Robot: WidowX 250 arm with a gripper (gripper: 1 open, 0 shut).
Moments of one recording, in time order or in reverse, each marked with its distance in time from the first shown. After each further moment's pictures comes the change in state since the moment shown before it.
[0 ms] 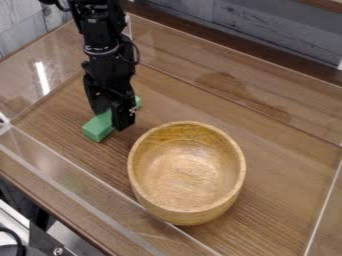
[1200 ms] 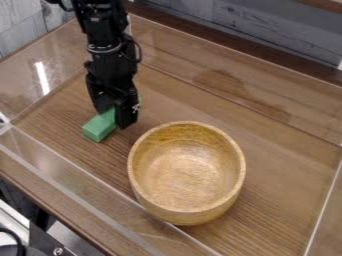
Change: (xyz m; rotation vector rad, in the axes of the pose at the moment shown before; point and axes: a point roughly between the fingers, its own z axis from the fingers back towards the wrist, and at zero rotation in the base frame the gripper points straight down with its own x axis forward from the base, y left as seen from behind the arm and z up) arm 0.008 0.001 -0.002 -0.023 0.000 0.012
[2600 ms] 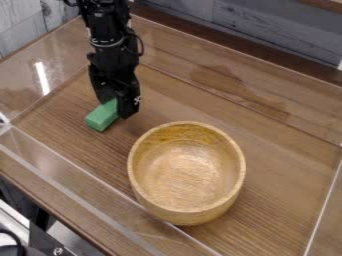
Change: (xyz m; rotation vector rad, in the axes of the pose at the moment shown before) arm 0.011 0.010 -0.010 0.012 -0.022 0.014
